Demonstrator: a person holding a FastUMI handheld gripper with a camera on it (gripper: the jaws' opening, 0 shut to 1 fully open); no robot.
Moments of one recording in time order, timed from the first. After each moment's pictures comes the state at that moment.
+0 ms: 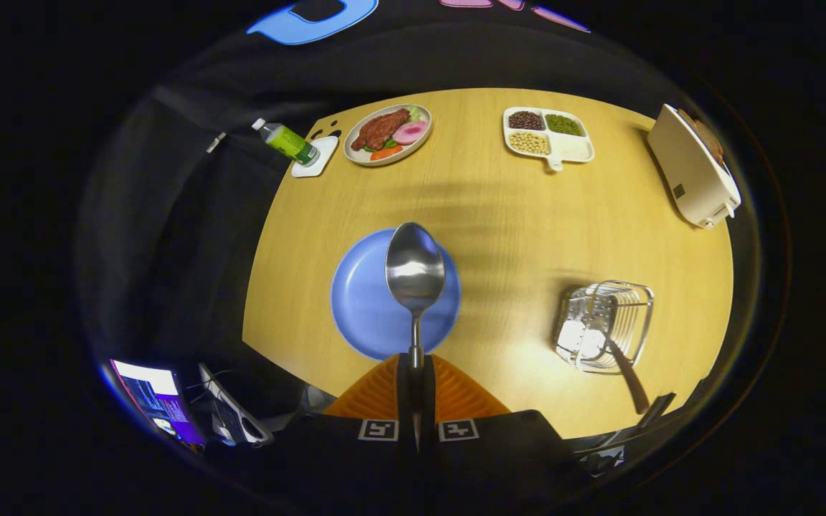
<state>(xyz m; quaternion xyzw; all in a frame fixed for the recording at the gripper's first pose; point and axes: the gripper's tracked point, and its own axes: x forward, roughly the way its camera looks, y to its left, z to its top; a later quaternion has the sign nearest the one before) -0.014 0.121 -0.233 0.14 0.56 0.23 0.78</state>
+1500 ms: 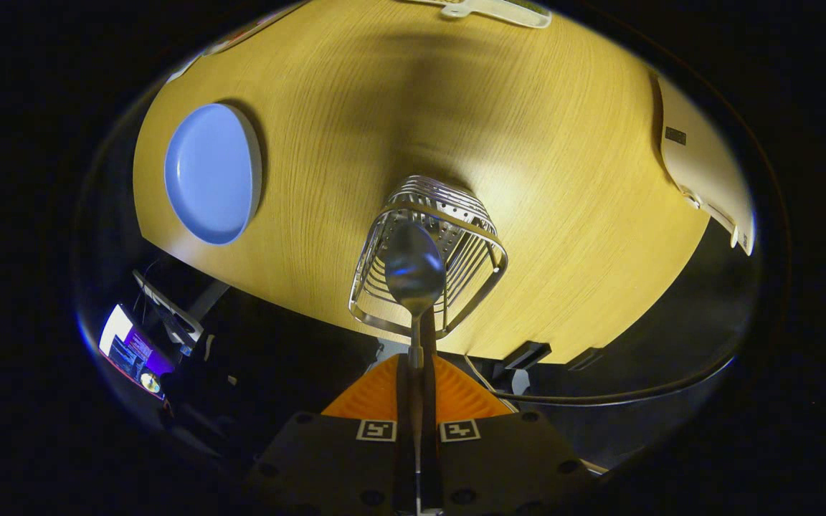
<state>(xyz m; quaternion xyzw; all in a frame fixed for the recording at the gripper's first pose) -0.018 -0.041 -0.314 -0.08 0.85 0.18 0.49</state>
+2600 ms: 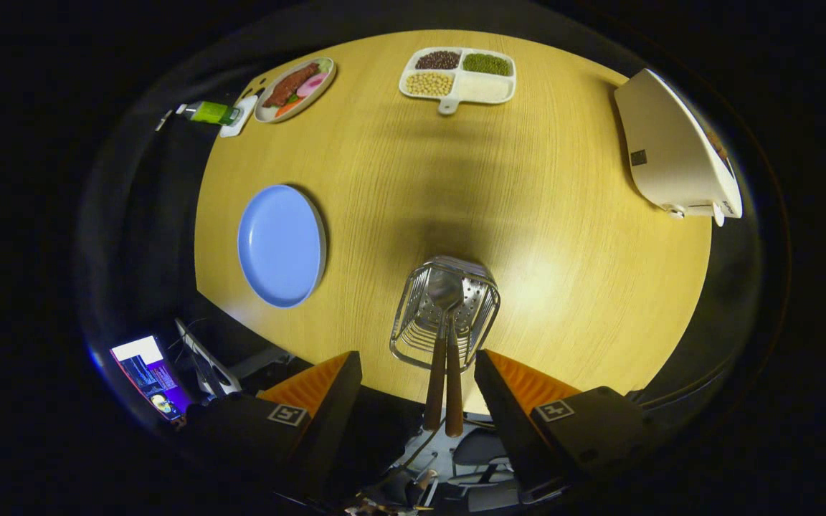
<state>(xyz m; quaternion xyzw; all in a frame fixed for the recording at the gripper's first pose) 0.019 -0.018 -0.288 0.07 0.68 0.22 0.69</state>
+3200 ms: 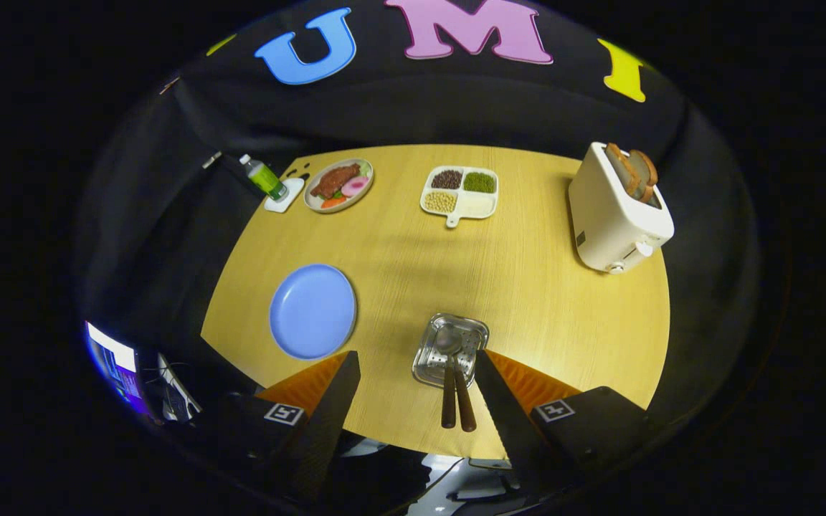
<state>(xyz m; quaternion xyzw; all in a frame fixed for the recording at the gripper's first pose) 0.013 -0.022 -0.206 0.09 0.44 0.20 0.87</state>
